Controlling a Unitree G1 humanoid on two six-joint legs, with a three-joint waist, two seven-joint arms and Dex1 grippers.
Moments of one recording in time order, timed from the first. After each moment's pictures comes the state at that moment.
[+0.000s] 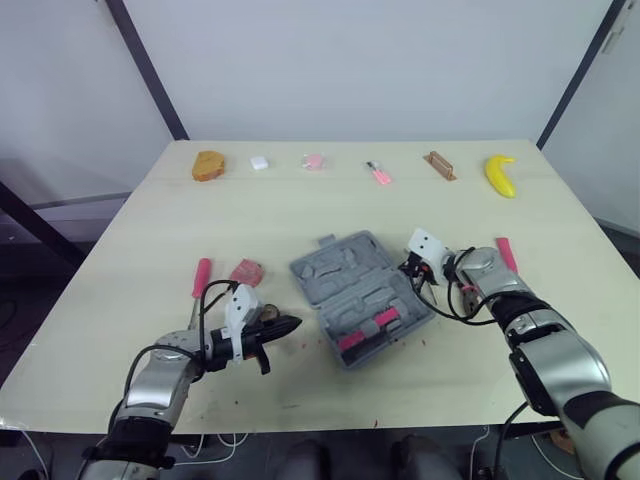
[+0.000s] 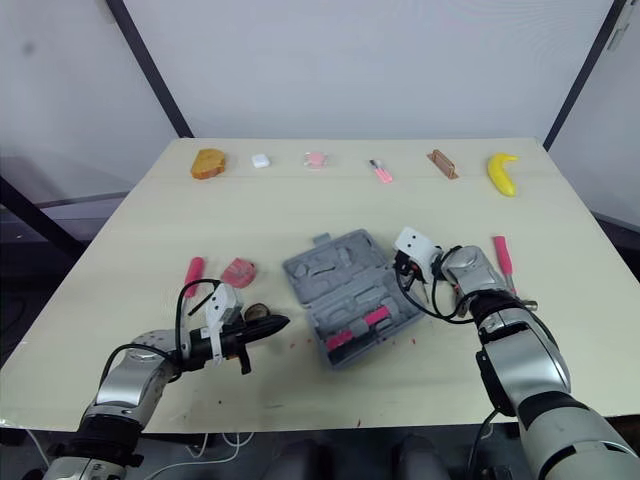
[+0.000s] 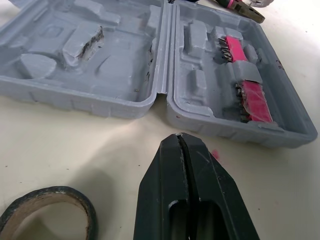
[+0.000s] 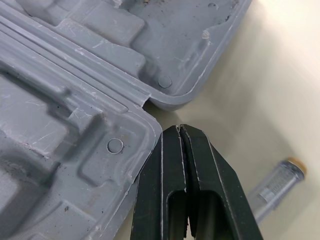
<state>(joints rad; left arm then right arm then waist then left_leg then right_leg) -0.15 0.58 0.00 0.18 -0.34 0.20 -1.06 -0.95 -0.31 0.23 1.12 -0.15 -0.07 0.88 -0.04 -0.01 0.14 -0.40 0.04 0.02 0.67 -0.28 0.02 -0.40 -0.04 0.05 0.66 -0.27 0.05</state>
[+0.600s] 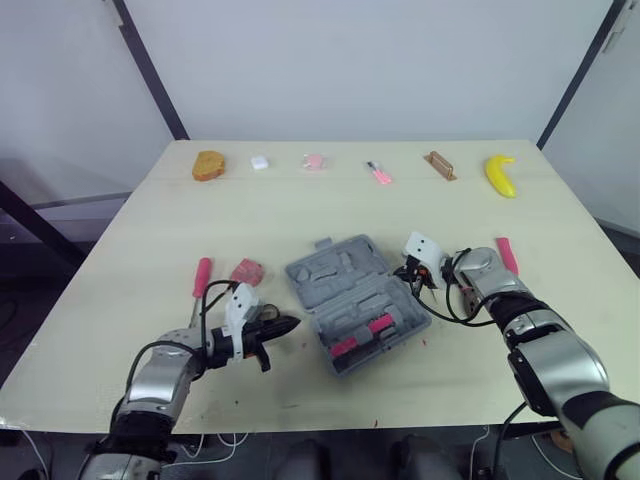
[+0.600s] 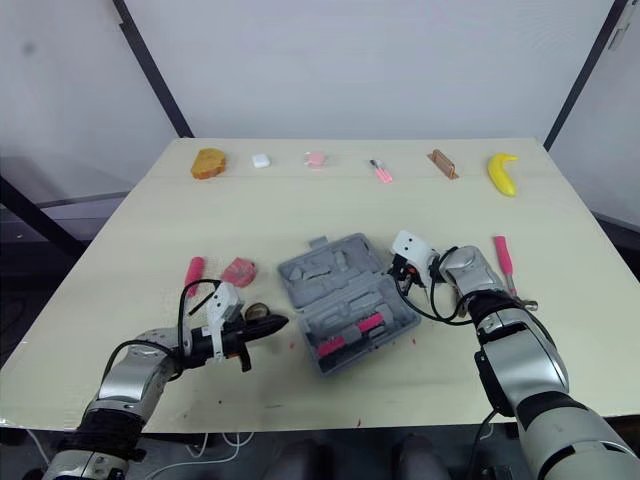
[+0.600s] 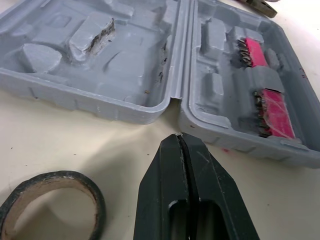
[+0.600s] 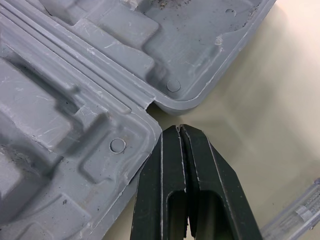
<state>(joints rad) -0.20 0.58 -0.01 0.25 -0.32 0.24 -1.05 -0.95 -0.30 0.23 1.11 -0.15 -0.07 0.96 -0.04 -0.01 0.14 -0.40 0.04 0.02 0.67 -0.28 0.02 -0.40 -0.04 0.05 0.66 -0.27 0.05</state>
